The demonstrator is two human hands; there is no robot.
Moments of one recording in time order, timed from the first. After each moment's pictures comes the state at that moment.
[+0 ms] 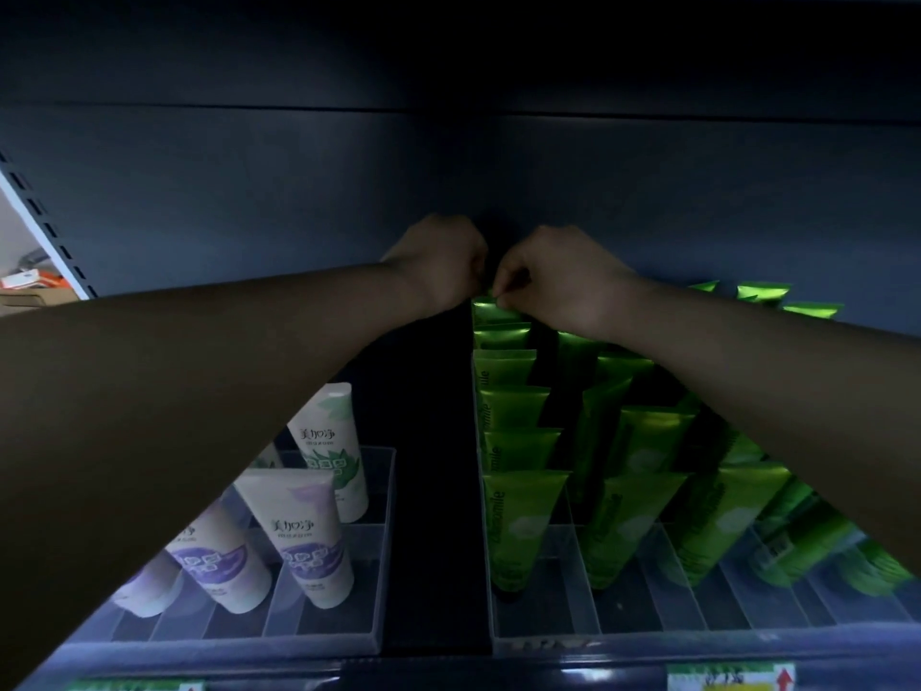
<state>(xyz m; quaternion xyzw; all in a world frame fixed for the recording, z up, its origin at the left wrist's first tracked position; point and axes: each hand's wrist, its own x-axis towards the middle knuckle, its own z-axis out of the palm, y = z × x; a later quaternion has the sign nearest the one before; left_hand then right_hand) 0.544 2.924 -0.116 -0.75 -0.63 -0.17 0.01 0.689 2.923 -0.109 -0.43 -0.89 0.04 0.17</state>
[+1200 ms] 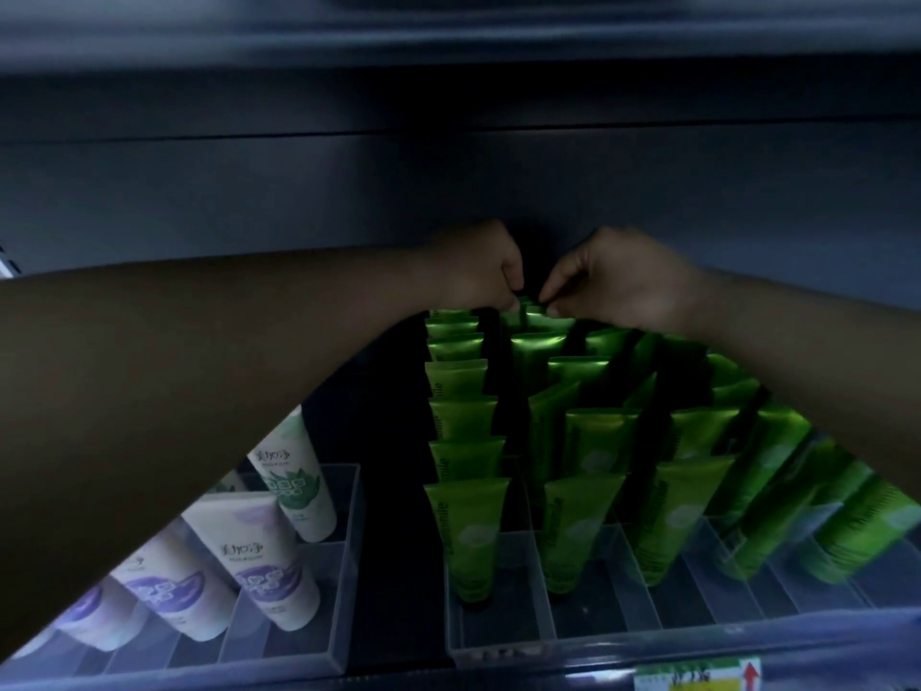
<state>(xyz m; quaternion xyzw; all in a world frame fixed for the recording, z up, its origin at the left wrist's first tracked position) 0.597 2.939 -0.103 -0.81 -0.56 -0.13 -0.10 0.767 2.933 -0.102 -0.46 -0.87 0.06 0.17</state>
